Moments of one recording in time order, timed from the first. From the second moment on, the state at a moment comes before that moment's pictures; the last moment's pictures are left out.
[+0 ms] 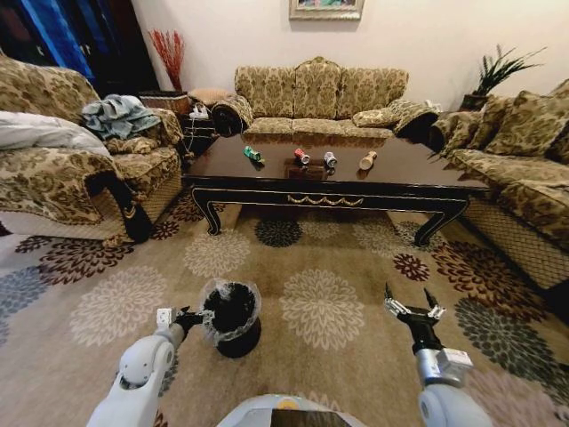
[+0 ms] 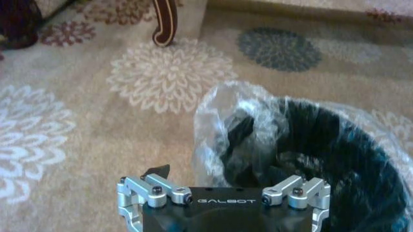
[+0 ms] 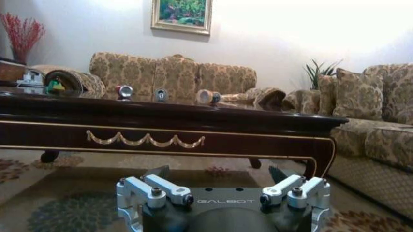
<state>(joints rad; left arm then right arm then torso) 1.49 -1.27 -0.74 -1.93 -0.36 0.72 0.08 -1.71 1.43 0.79 2.14 0.20 0.02 0.03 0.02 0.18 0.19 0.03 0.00</state>
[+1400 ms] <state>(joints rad) 1.44 -1.30 -0.69 -1.84 -0.40 0.68 0.00 -1.65 1.38 0.80 2.03 0.26 0.08 0.04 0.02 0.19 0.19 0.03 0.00</state>
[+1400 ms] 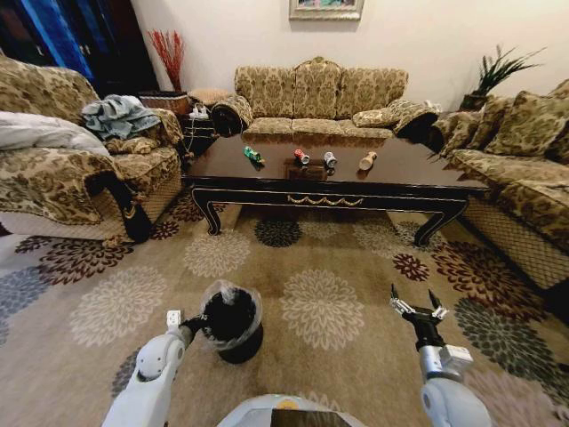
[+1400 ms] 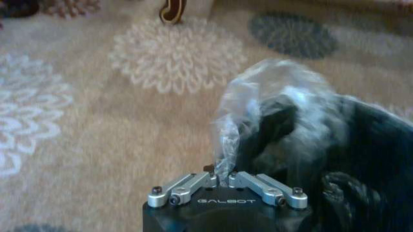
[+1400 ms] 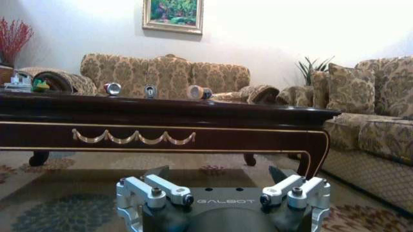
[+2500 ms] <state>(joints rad) 1.45 -1.24 -0.78 -2.24 -0.50 0.68 -0.25 -1.64 1.32 0.82 2.14 0.30 0.05 0.04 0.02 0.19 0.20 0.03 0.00</state>
